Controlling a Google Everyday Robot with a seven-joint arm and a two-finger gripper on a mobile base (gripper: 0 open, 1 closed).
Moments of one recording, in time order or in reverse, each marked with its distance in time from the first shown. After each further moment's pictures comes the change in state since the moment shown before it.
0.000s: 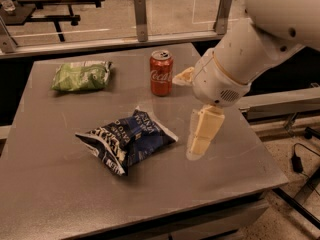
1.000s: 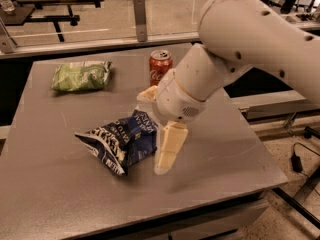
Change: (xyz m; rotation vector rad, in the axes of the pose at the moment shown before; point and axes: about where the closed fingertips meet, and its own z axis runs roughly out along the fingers) arm -0.048 0.012 0.062 -0.101 -0.110 -0.105
